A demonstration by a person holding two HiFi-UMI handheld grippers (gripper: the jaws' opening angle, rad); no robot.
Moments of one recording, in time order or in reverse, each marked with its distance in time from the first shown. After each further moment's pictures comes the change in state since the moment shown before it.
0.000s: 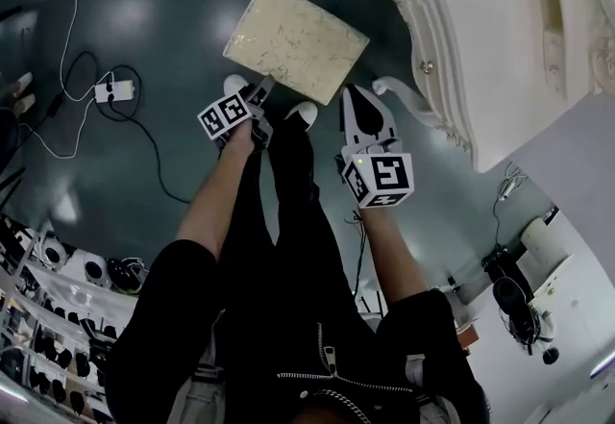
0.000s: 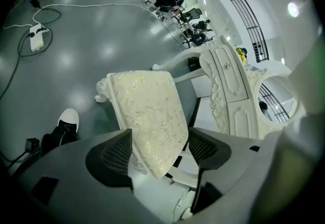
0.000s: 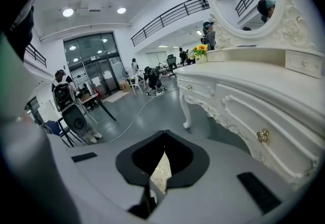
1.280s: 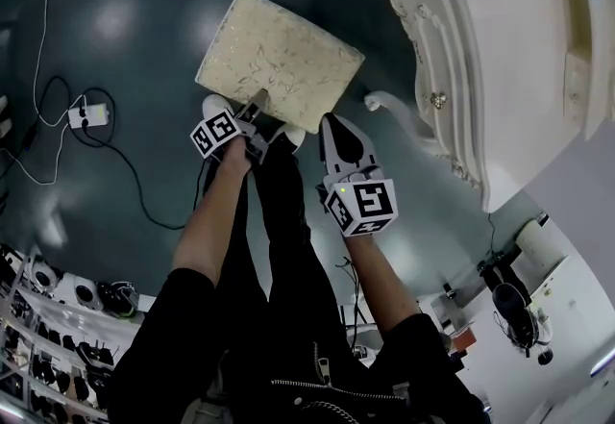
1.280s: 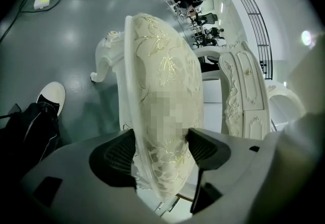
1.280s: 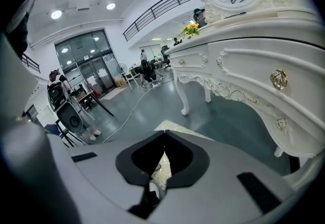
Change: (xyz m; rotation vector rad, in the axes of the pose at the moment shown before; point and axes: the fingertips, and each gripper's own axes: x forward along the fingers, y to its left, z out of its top) left arm 0.096 0.056 -0.021 -0.189 0.018 -0.086; right arm 0.059 -0.029 -0.093 0.084 0.077 -0.004
